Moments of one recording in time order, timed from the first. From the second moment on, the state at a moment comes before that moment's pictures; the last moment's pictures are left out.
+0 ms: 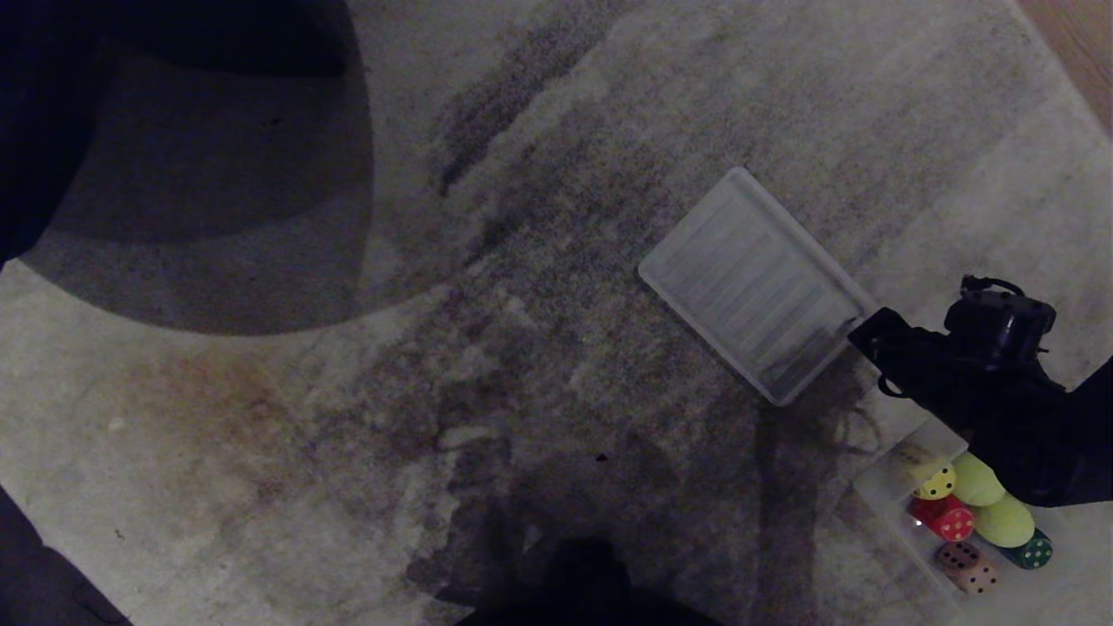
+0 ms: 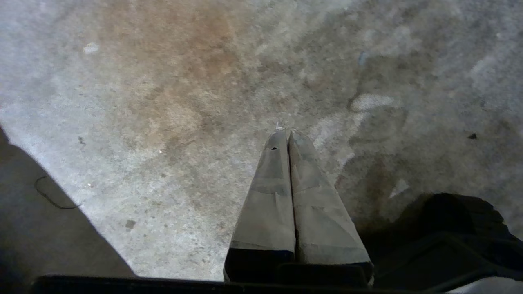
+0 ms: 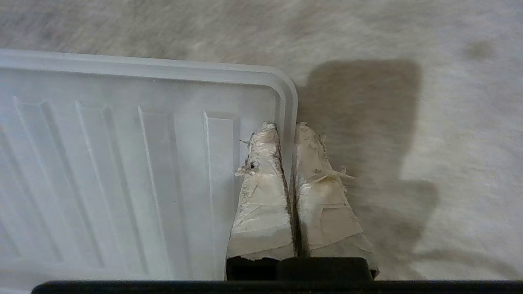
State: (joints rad) left arm 0.00 0.00 0.00 0.00 0.06 -0.09; right arm 0.00 1.99 -0.67 -1.19 -0.10 0.69
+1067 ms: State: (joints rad) left arm 0.00 0.00 0.00 0.00 0.06 -0.09; right arm 0.02 1.14 -0.25 -0.73 -0.10 0.50
